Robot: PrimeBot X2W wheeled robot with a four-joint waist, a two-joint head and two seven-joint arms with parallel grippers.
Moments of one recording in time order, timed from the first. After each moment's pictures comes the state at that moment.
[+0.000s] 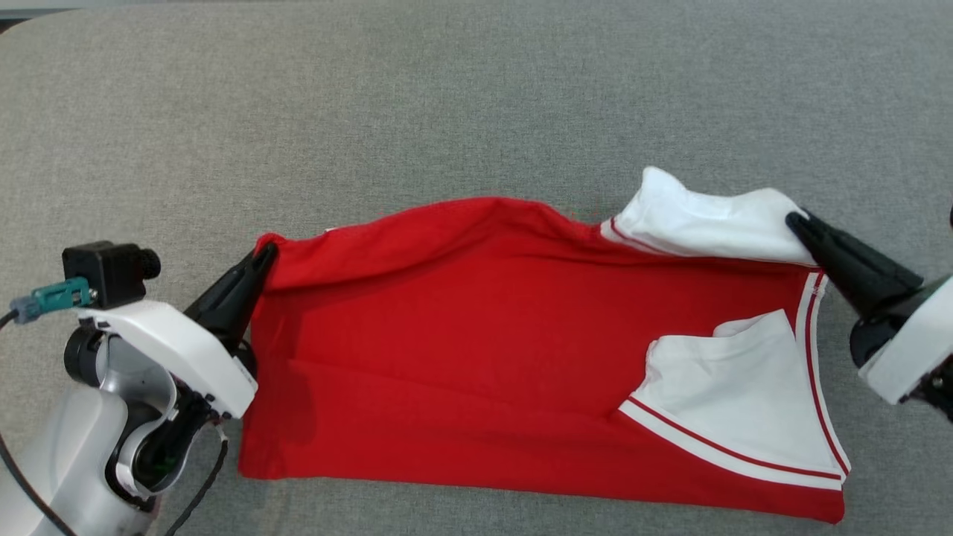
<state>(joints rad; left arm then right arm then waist) -0.41 0.50 -0.46 0.16 -0.96 -0.03 0.13 -0.38 -0.62 0.30 -0.05 0.96 0.13 0.30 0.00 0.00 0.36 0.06</state>
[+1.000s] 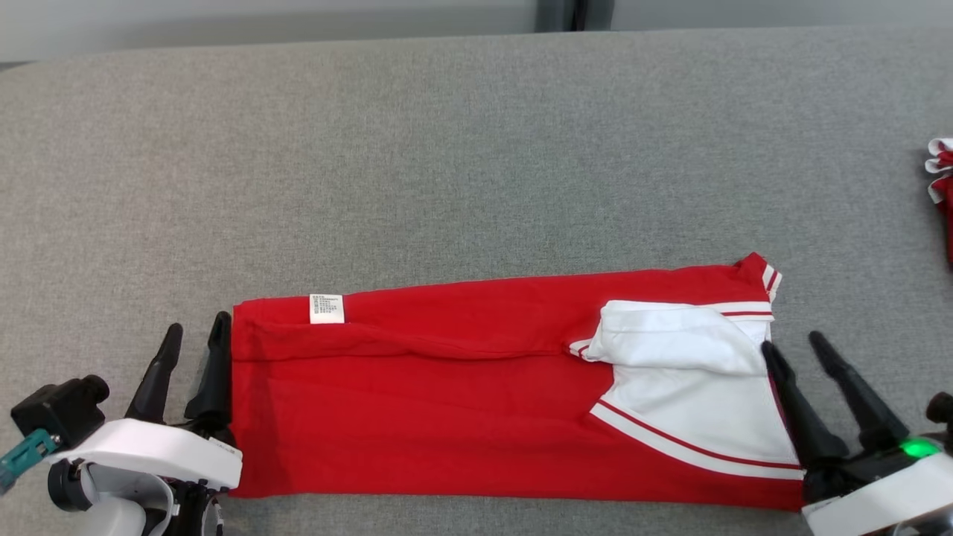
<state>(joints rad) -0.15 0.43 -0.34 0.16 -0.97 0.10 -0.19 0.04 -0.35 0.20 -0.09 0.70 0.13 -0.09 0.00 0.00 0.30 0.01</state>
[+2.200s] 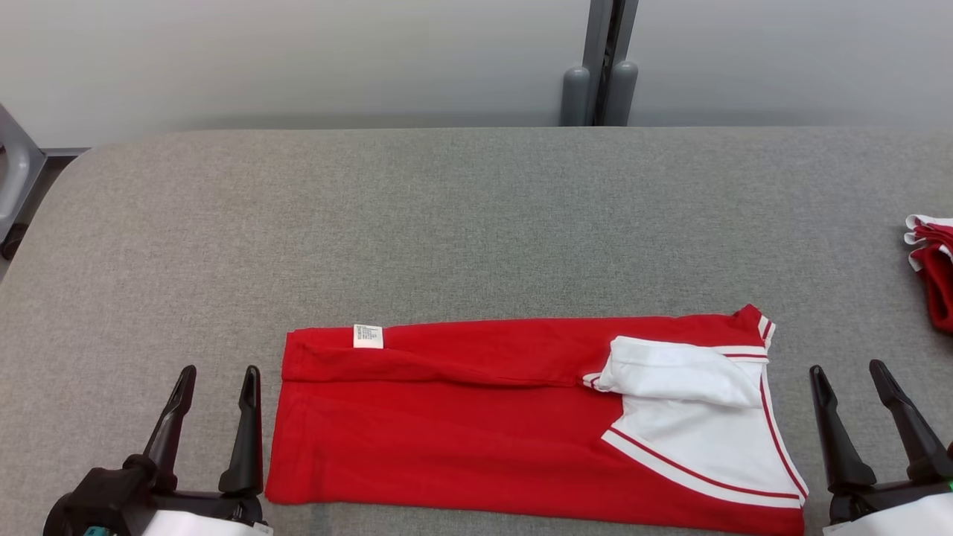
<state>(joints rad) 0.10 0.26 -0.16 -0.02 -0.42 0.08 -0.26 0.12 -0.19 -0.02 -0.04 0.33 0.13 -0.16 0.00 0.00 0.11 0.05</state>
